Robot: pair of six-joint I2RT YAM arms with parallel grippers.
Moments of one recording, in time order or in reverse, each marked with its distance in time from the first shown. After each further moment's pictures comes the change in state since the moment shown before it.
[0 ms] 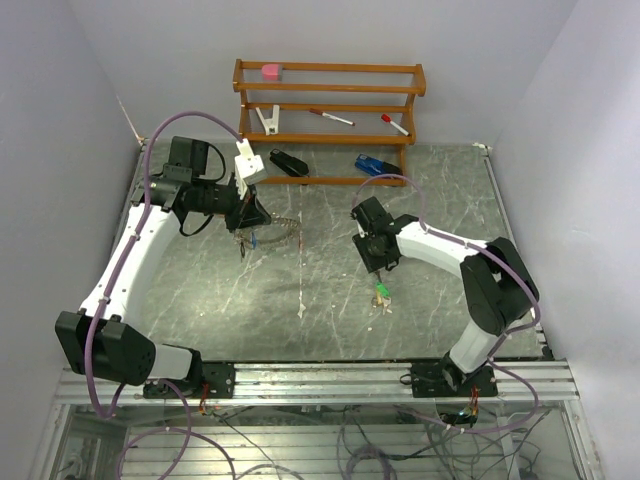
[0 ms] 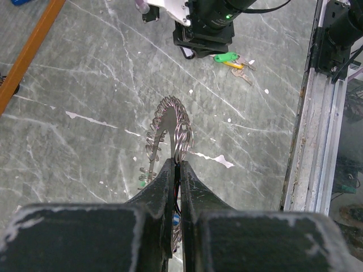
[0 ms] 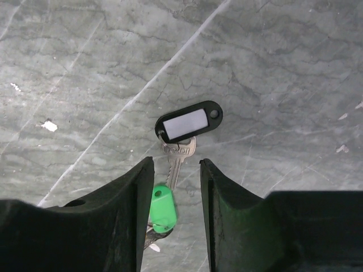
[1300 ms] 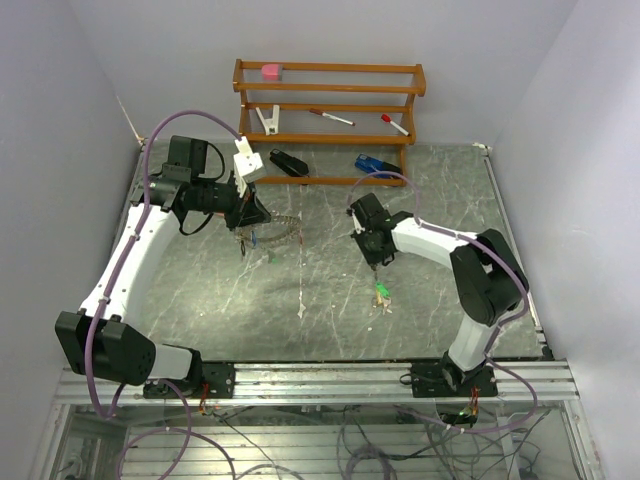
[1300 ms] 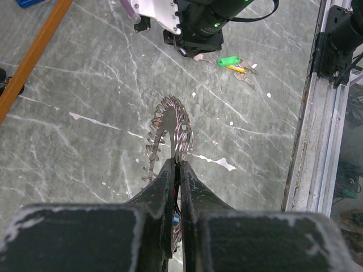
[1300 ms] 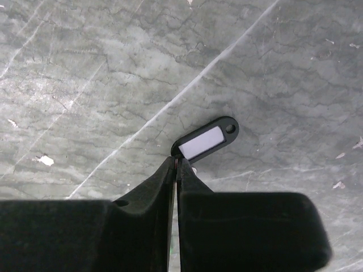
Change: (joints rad) left arm 0.005 0.000 0.000 0.022 0.000 -0.022; right arm -0.027 0.093 0.038 0.078 -0.026 -0.070
